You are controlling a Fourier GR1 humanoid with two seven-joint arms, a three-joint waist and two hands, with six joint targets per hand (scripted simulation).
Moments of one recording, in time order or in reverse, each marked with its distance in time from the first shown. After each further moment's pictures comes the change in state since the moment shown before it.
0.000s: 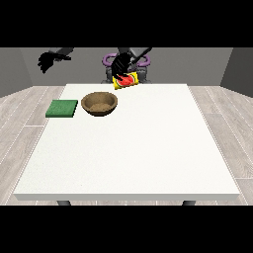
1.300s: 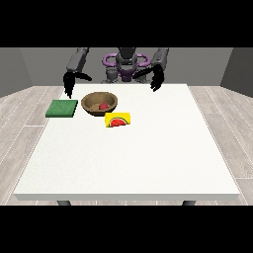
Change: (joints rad) left arm 0.480 -0.067 0.683 -0.541 1.344 0.291 -0.395; right arm -0.073 0.203 0.047 -0.081 0.040 -0.277 0.076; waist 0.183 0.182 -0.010
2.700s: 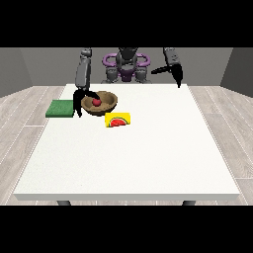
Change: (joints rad) left arm 0.126 0.117 0.115 -0.205 0.208 -0.300 -0.170; right arm -0.184 0.017 -0.061 0.472 -0.009 -0.150 -0.288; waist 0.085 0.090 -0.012
